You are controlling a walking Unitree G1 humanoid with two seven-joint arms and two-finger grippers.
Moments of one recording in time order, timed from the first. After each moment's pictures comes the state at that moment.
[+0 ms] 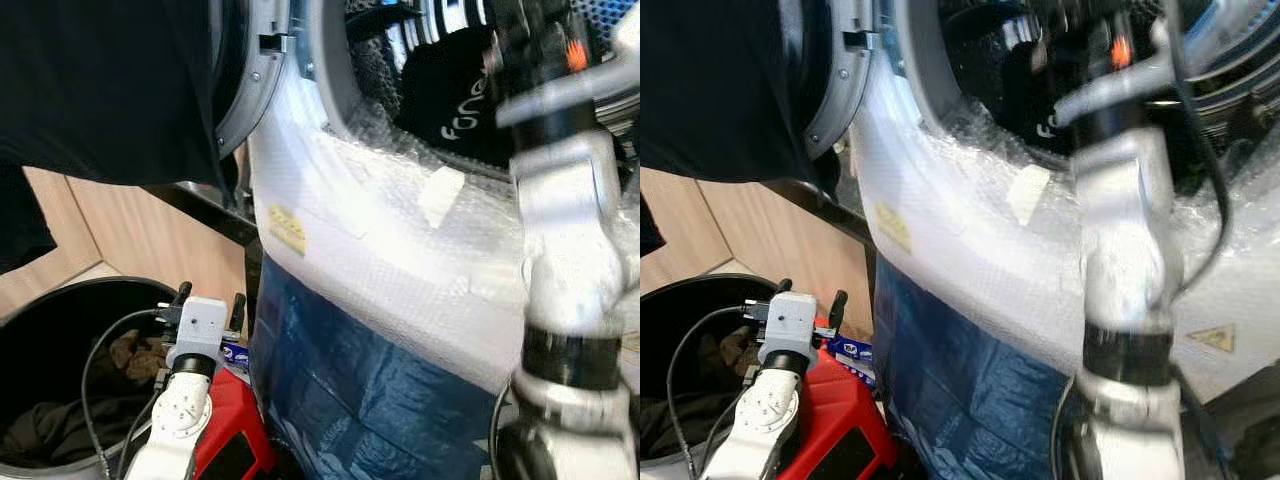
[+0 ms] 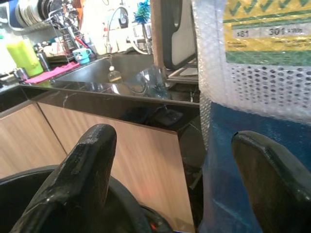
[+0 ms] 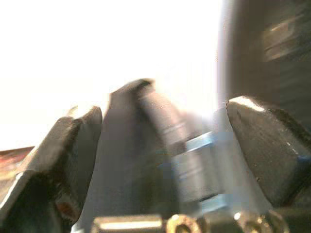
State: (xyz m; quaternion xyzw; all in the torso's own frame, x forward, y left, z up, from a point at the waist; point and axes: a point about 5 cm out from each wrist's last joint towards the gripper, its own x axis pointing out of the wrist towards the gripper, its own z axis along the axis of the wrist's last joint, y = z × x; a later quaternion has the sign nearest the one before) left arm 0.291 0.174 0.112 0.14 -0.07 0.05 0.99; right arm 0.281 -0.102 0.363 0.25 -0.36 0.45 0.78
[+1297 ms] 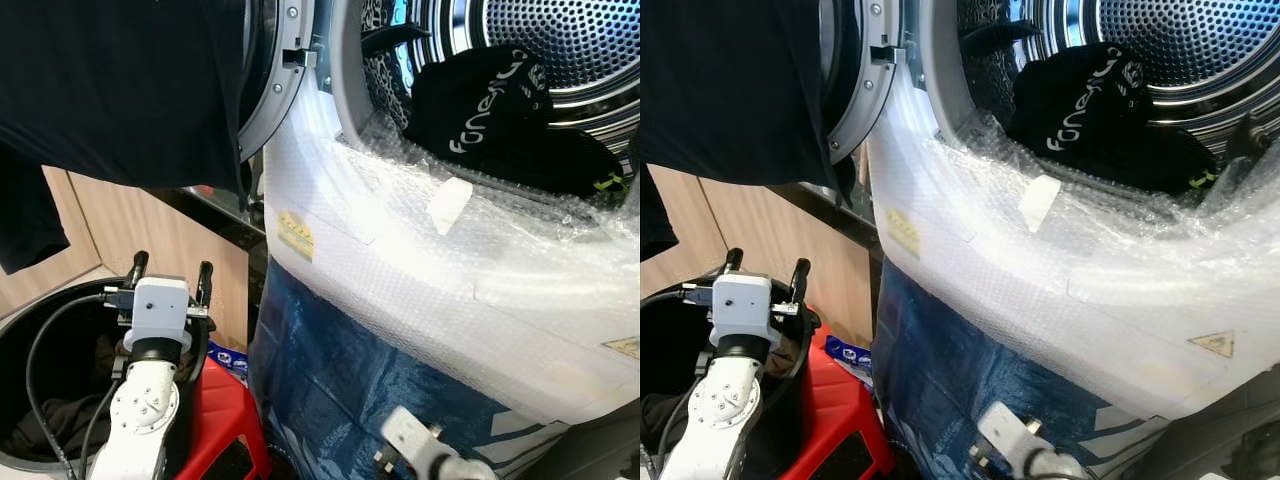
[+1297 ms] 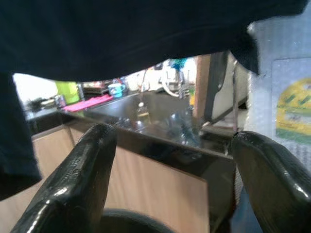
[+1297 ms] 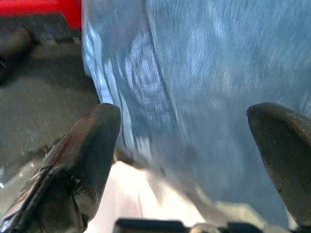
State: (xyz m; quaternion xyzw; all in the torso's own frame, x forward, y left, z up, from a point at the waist) left arm 0.286 0.188 0.163 0.12 -0.16 0.08 0.98; right arm 0.230 -0.175 -0.052 -0.30 0.39 0.22 0.84
